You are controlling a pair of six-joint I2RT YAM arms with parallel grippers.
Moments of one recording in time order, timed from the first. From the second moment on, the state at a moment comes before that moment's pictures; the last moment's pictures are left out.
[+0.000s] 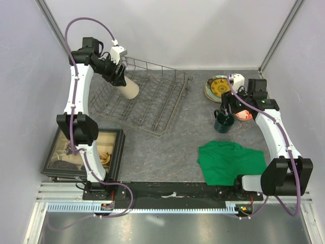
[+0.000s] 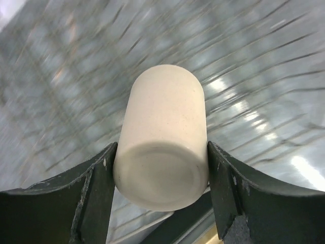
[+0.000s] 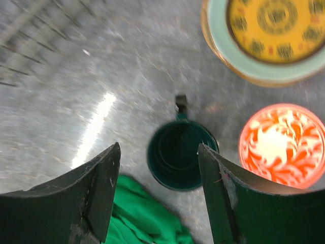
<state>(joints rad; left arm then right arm) 0.00 2.04 2.28 -1.26 0.54 0.66 -0.03 1.32 1.14 -0.61 -0.40 -0.30</state>
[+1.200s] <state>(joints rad) 0.00 1.69 1.40 0.79 1.44 -1.13 0.30 1.48 1.14 0.28 -0.91 0.37</state>
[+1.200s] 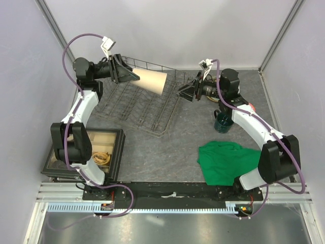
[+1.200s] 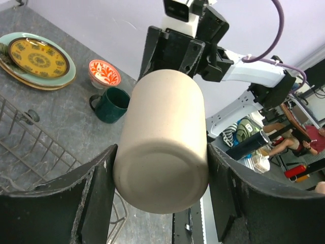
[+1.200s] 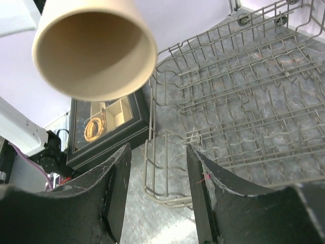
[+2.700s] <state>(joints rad) -0.10 1.72 1.31 0.87 1.39 -1.33 0.40 1.59 1.25 0.42 -0.83 0.38</state>
